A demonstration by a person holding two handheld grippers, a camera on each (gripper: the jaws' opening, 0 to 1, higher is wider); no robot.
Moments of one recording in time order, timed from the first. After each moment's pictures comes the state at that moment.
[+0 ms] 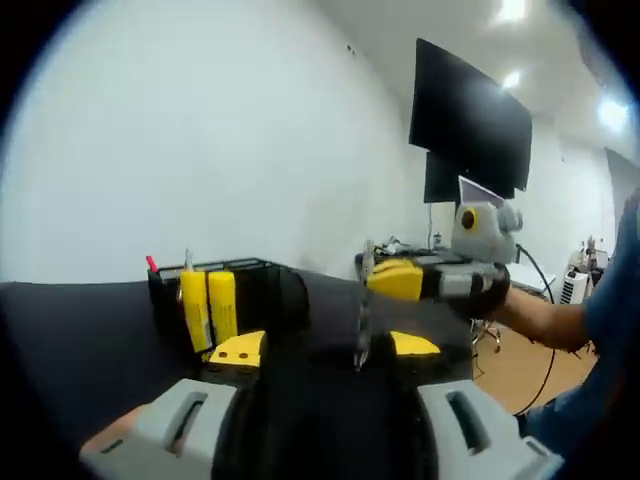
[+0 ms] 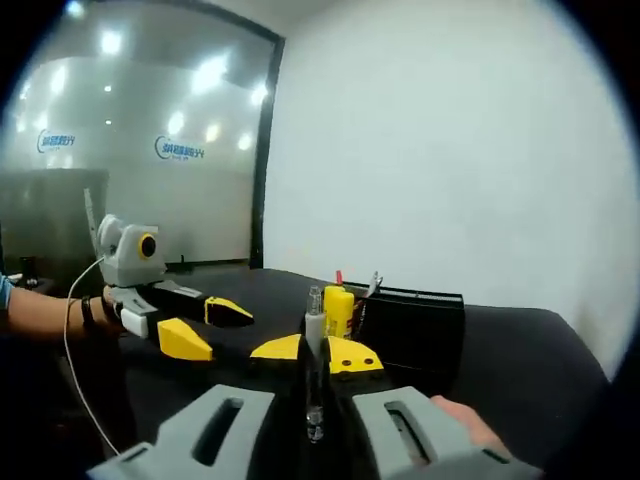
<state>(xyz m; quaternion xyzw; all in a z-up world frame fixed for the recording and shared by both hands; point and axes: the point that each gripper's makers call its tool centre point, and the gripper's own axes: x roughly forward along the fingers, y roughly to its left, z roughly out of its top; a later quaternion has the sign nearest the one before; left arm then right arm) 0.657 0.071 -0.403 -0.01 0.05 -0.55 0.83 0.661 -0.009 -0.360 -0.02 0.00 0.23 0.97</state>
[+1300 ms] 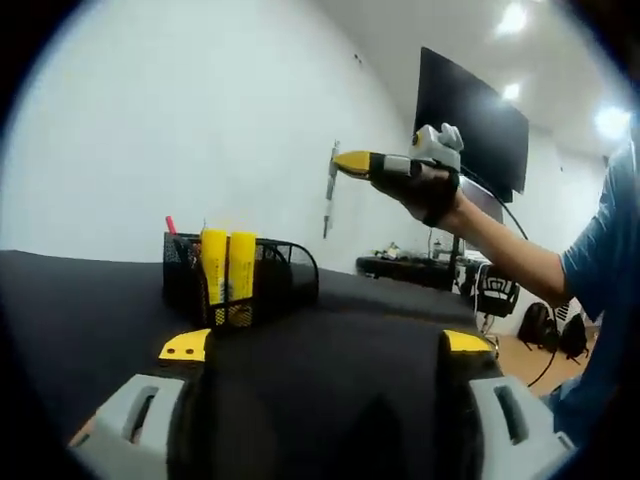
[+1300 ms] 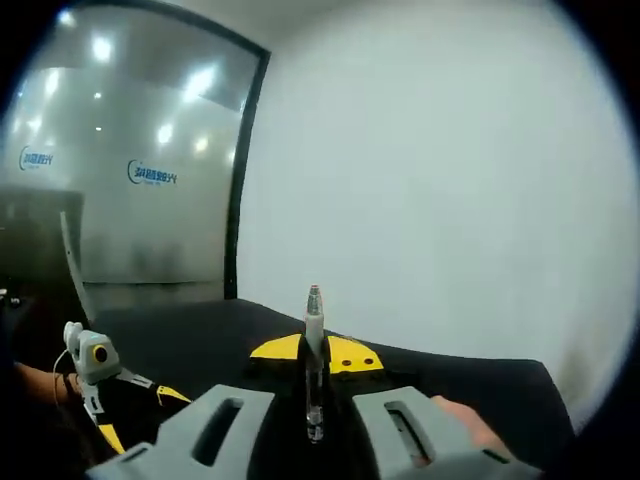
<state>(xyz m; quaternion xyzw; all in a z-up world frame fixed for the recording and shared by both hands) 0.678 0.097 -0.437 -0.04 0.03 -0.55 0.83 0.741 -0.042 -0.263 -0.03 -0.03 0.21 0.98</state>
